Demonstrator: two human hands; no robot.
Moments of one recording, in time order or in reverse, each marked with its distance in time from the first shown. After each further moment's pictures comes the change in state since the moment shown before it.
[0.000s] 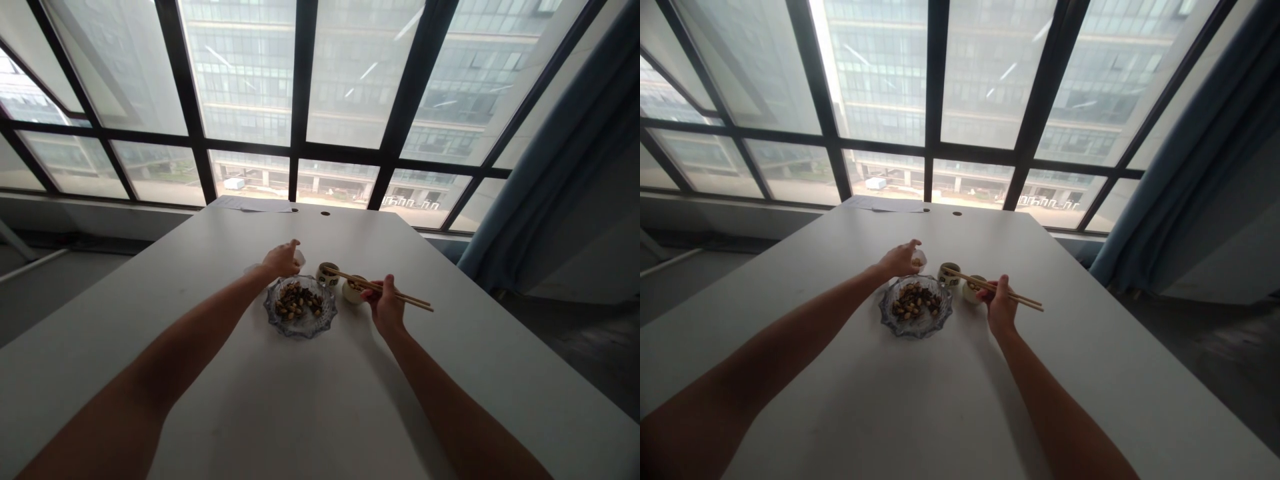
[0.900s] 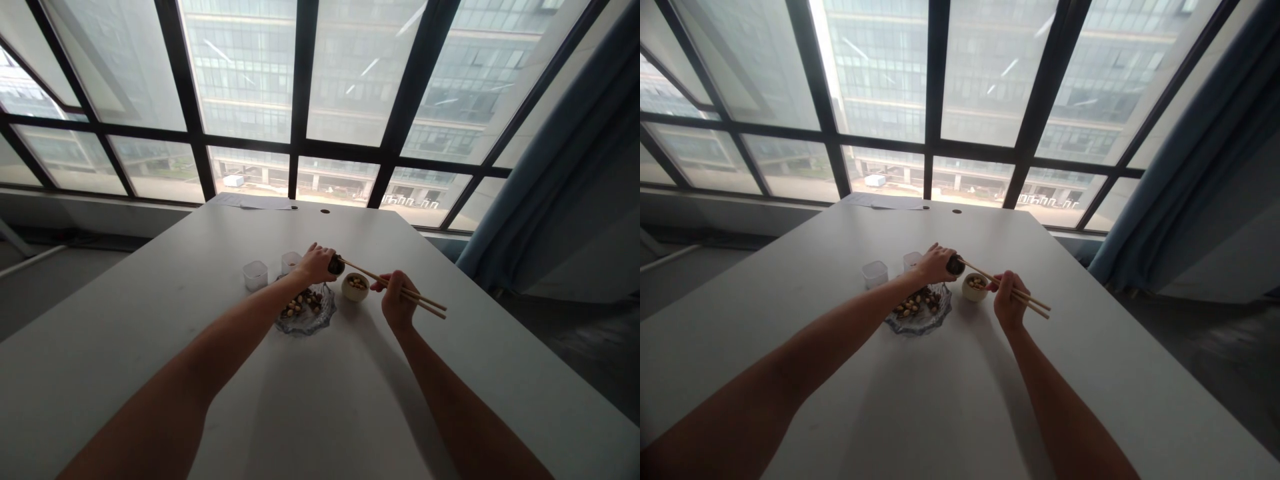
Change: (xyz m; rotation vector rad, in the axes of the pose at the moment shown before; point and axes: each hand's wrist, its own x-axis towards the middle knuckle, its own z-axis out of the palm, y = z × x) left_hand 0.025 0.070 0.052 0.076 0.065 0.331; right_hand 0.000 -0.030 -0.013 -0.567 -0.085 -0.581
